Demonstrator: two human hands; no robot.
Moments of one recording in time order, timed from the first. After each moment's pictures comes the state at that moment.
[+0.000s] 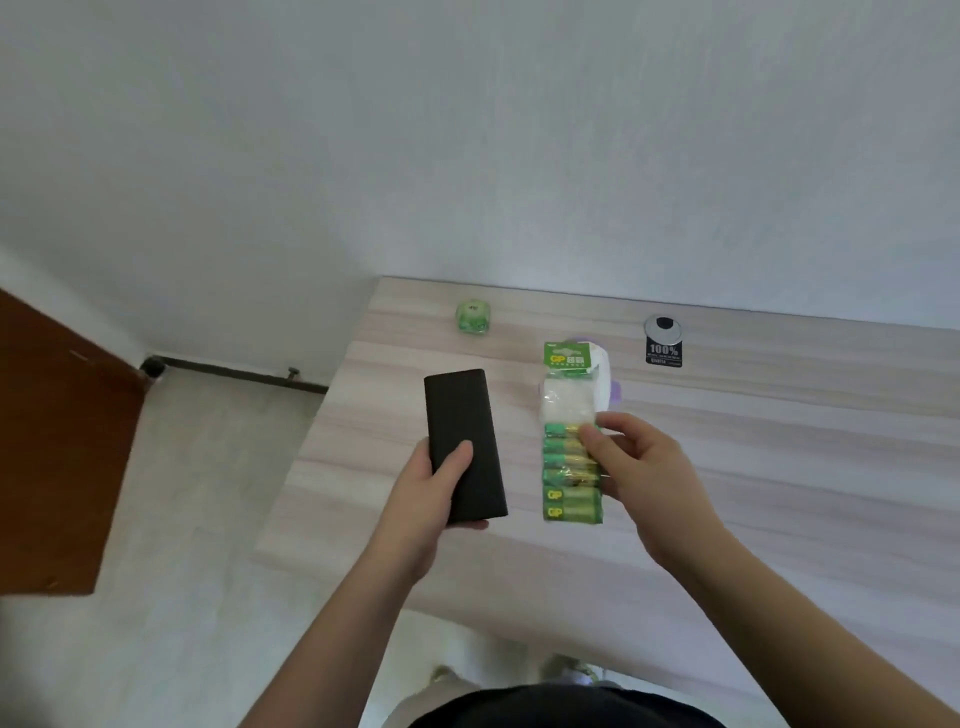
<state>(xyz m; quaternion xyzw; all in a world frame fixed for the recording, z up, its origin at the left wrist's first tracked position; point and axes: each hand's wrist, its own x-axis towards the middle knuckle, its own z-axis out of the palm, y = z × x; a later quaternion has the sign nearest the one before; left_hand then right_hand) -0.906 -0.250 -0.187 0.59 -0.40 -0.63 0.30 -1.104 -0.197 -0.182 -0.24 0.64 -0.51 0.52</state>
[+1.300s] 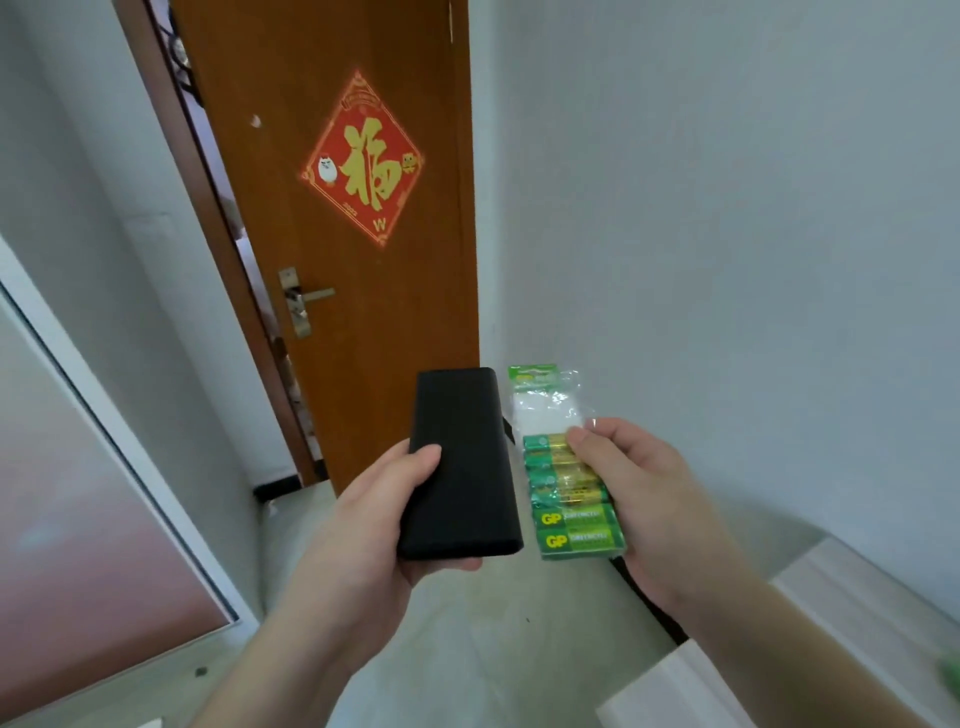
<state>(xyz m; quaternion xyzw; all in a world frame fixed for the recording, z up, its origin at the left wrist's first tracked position) -0.470 -0.153 0.045 0.53 -0.20 -0.45 0.69 -0.605 -0.280 0.025 -0.53 0.33 -0.36 0.69</state>
